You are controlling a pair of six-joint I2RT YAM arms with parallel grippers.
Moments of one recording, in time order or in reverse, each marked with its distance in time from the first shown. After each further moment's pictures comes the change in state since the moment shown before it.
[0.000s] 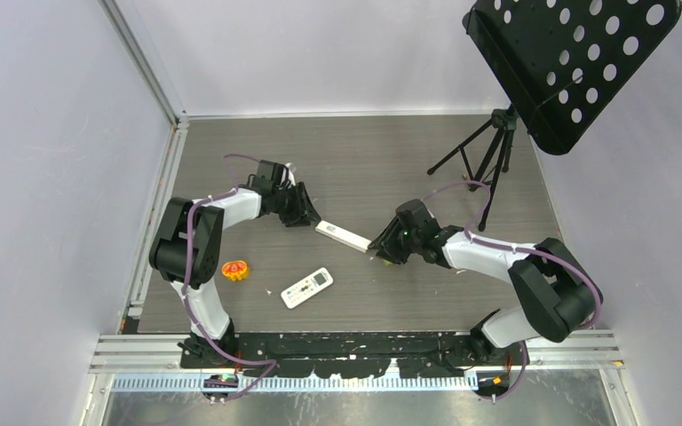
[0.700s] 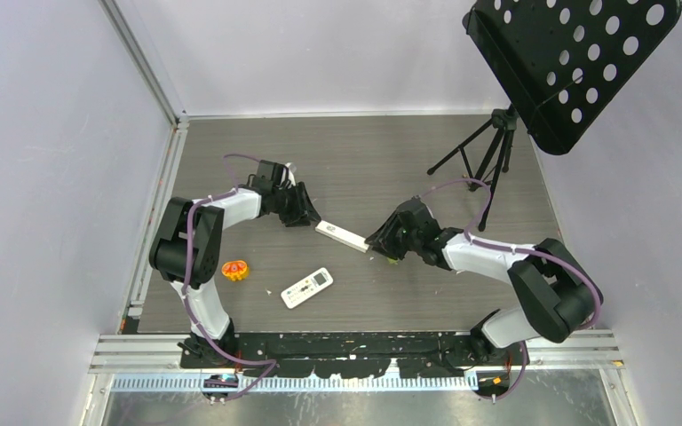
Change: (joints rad) left arm 0.000 0.000 0.000 0.000 0.001 0.005; right arm 0.006 -0.003 -0.019 0.103 0.009 -0.028
